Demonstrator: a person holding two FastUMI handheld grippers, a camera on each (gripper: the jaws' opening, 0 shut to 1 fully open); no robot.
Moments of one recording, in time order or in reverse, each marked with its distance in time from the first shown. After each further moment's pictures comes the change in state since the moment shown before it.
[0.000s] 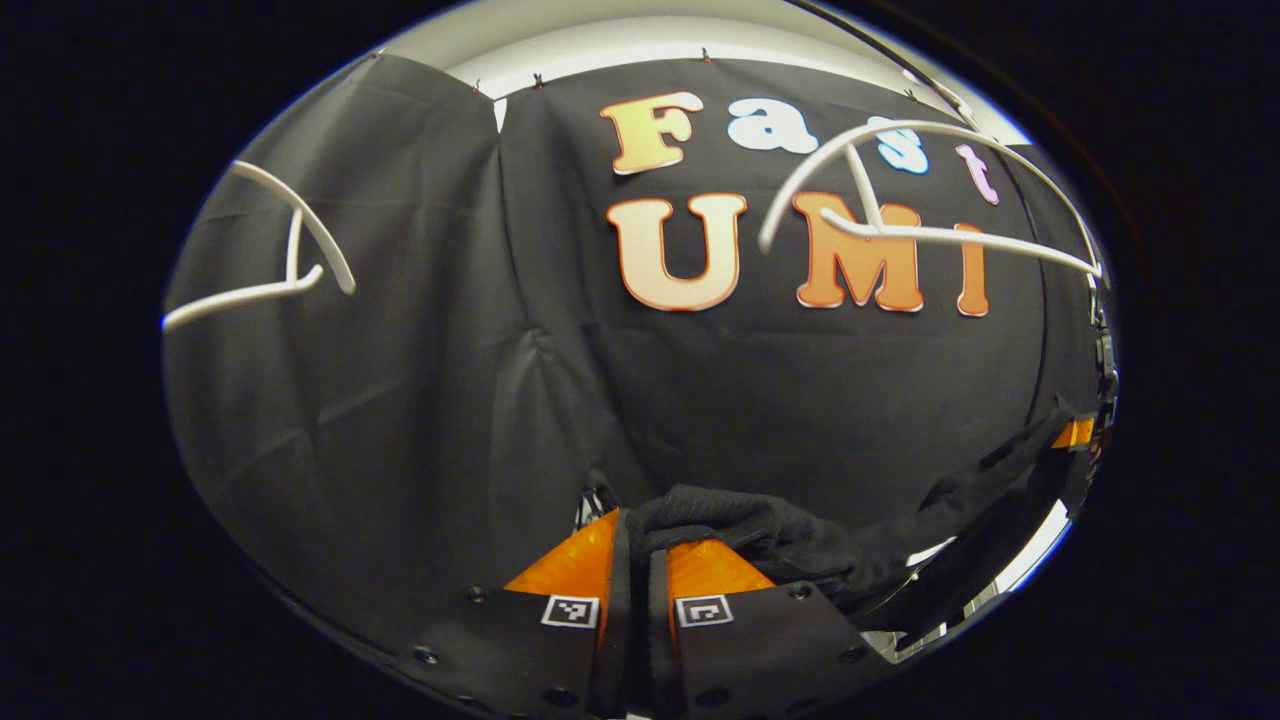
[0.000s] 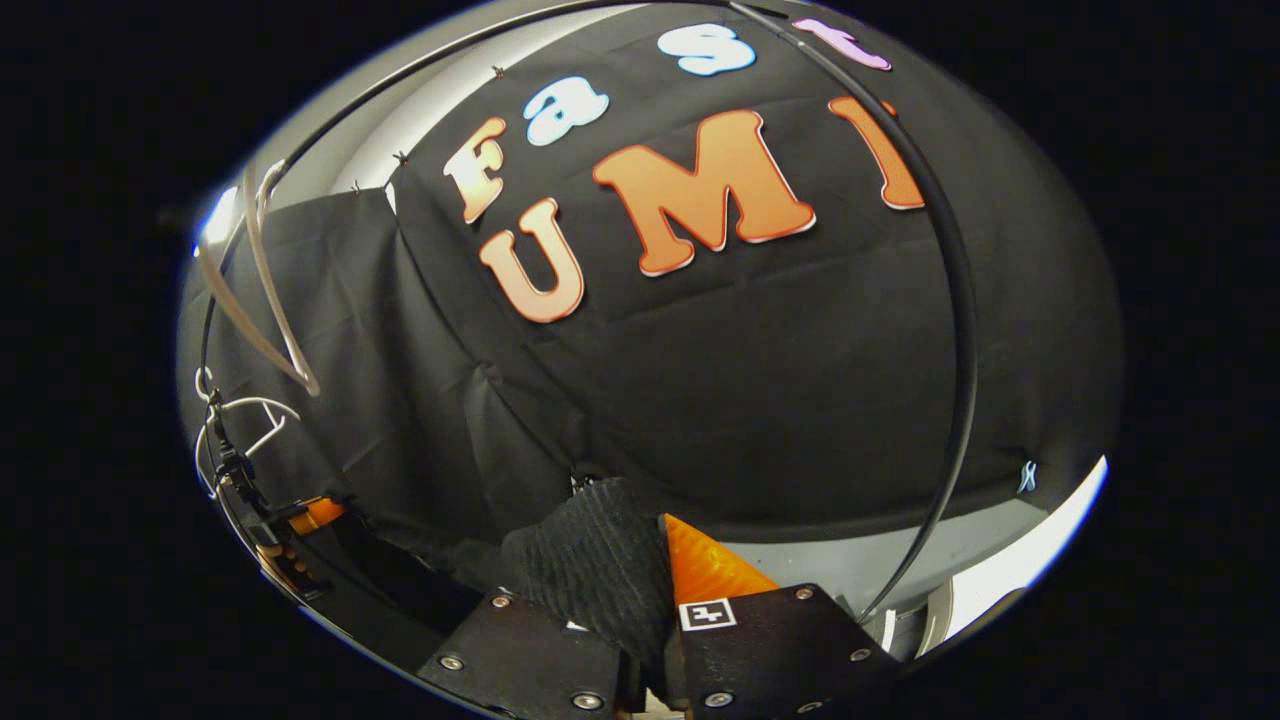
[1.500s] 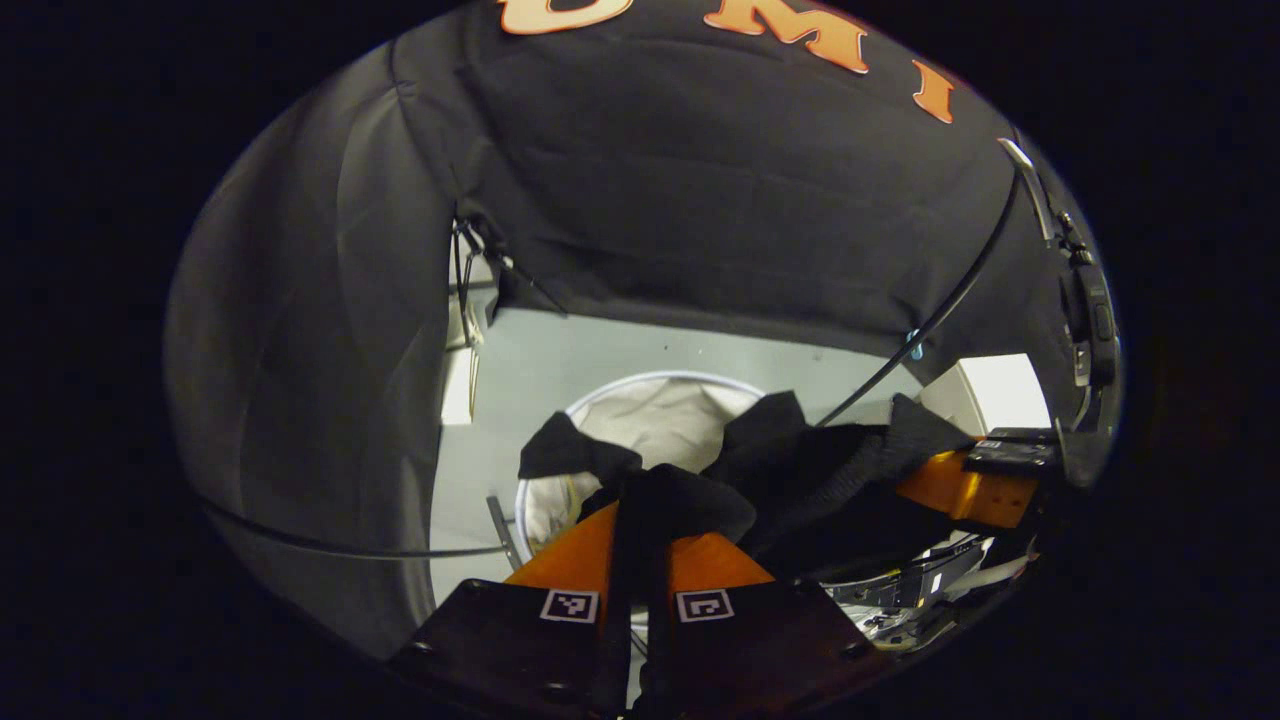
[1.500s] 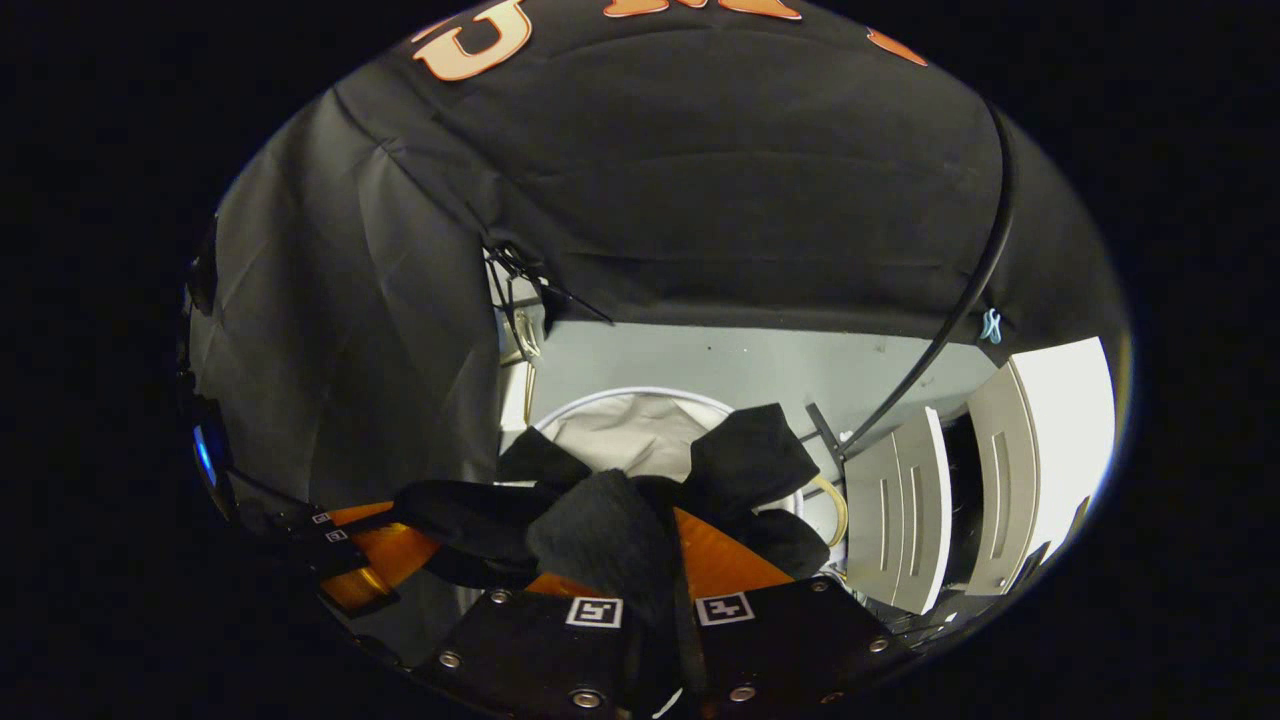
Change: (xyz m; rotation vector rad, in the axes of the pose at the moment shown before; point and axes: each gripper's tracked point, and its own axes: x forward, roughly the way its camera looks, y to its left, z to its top) left arm 0.003 -0.155 -0.345 0.015 0.755 -0.187; right arm 0.044 0.002 -0.349 0.017 0.591 -0.265
